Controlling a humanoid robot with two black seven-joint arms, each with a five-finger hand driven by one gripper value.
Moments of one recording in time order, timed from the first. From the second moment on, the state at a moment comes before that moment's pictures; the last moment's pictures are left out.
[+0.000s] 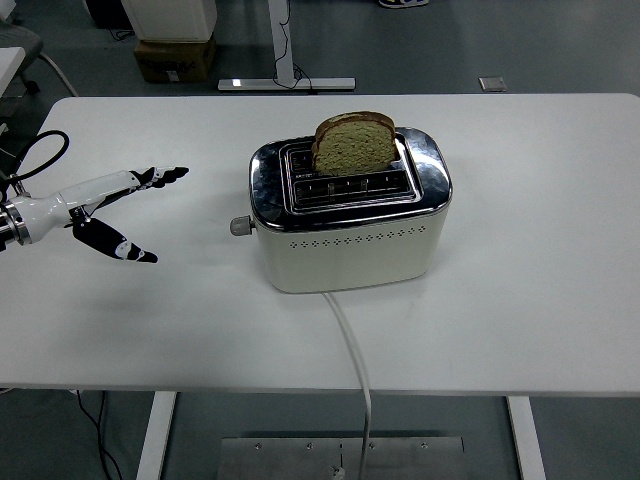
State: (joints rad) left arm -0.78 0.78 -0.43 -1.01 1.20 -0.26 -0.61; right arm 0.01 0.00 0.42 0.15 -0.35 0.07 0.13
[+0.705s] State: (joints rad) left arm -0.76 0.82 -0.44 -1.15 1.35 -0.23 -0.61; right arm 0.01 0.00 0.42 0.15 -0.35 0.07 0.13
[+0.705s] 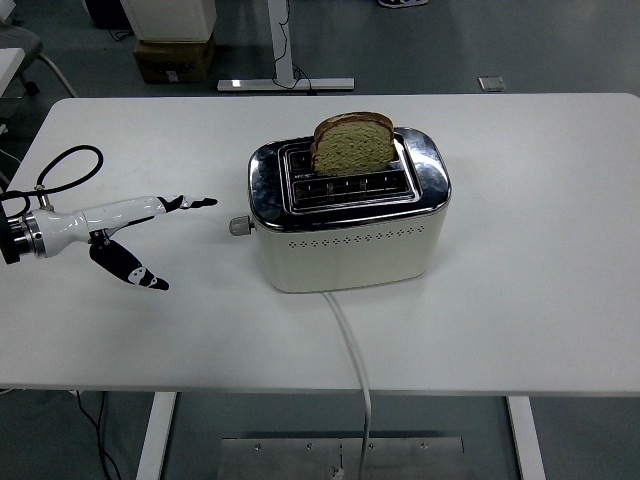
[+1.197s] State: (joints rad) left arm -0.74 0.86 -0.44 -1.21 1.37 -0.17 -0.61; right arm 0.01 0.00 0.42 0.15 -0.35 0.07 0.13
